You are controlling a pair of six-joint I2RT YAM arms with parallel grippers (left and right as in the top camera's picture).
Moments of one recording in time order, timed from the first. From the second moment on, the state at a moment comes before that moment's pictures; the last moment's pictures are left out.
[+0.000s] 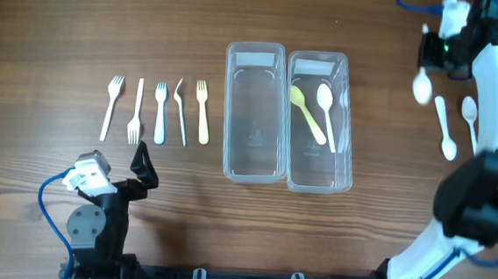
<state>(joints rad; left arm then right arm) 0.07 0.02 0.09 -0.26 -0.01 -0.33 -0.18 1.94 1.83 -0.95 -0.18 -0.17</state>
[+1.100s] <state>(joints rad) 0.07 0.02 0.09 -0.26 -0.01 -0.33 0.24 1.88 1.62 -0.96 -0.26 -0.08</state>
